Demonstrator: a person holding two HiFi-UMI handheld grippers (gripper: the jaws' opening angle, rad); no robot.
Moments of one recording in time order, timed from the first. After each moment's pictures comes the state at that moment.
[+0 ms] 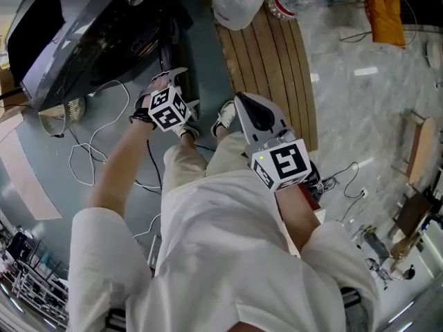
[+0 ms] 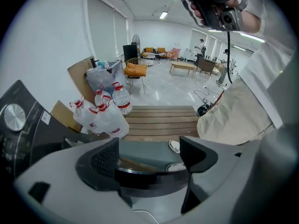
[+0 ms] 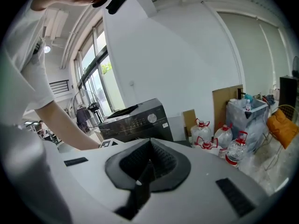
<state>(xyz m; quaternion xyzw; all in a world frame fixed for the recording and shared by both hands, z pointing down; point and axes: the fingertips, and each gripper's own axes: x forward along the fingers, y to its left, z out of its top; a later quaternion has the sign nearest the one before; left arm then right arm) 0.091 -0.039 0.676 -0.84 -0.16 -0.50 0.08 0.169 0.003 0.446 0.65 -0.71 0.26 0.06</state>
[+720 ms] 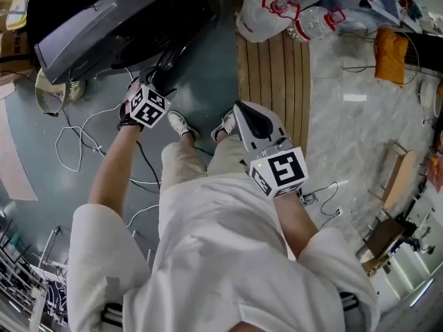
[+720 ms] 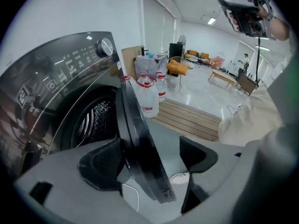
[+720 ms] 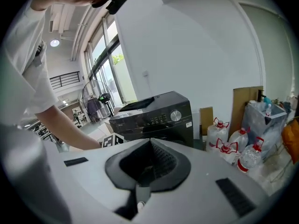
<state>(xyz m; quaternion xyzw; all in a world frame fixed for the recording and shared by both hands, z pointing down) -0.075 -0.185 0.691 -0.85 0.07 -0.51 -0.03 0.058 -0.084 0.437 0.59 -0.75 0.27 0.11</state>
